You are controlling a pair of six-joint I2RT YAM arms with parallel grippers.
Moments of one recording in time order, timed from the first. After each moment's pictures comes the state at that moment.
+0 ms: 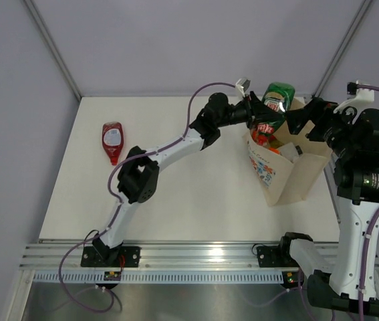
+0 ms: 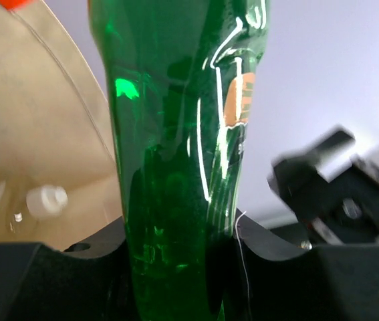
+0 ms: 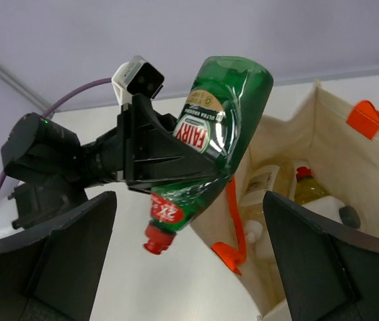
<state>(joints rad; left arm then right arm) -0.80 2.22 1.95 0.49 0.64 -1.47 -0.14 0.94 1.49 -0.69 -0.39 0.28</state>
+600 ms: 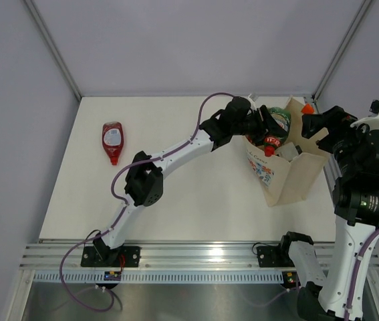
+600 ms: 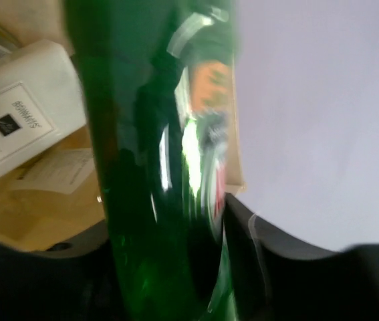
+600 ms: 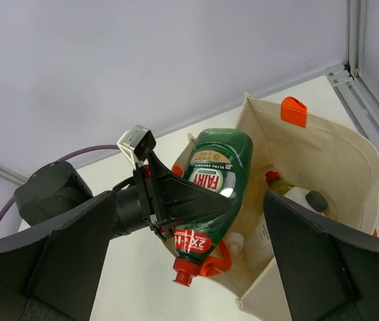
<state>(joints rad) -0.89 2.32 2.20 -0.14 0.43 -1.28 -0.23 0.80 1.38 -0.65 -0.20 0.43</state>
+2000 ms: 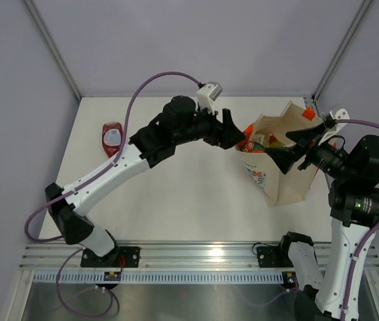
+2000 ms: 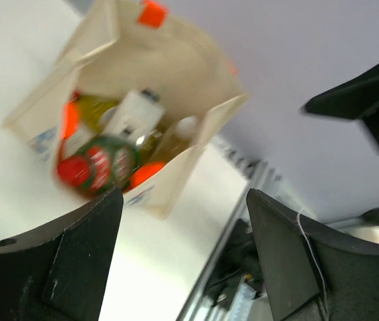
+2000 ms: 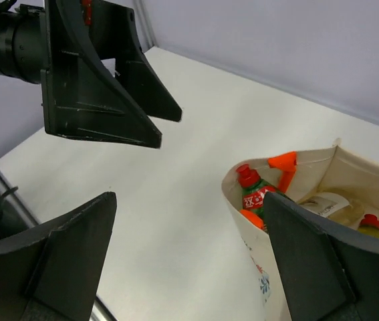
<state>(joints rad) -0.89 1.61 1.73 -0.31 0.25 -0.52 -0.25 0.76 1.27 -0.61 -0.95 0.07</state>
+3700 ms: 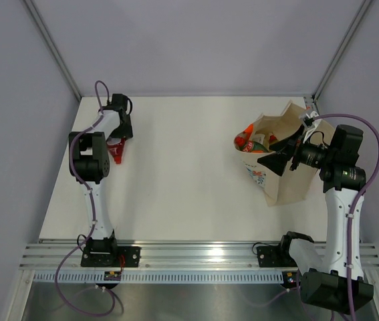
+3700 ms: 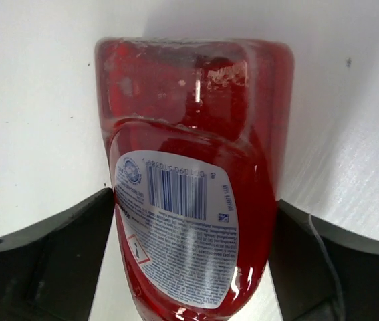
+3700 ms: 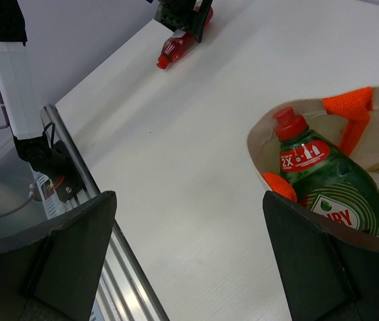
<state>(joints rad) -0.02 2.23 1.75 -0.67 -0.40 -0.19 -0.25 0.93 1.08 -0.67 -1.20 -0.13</state>
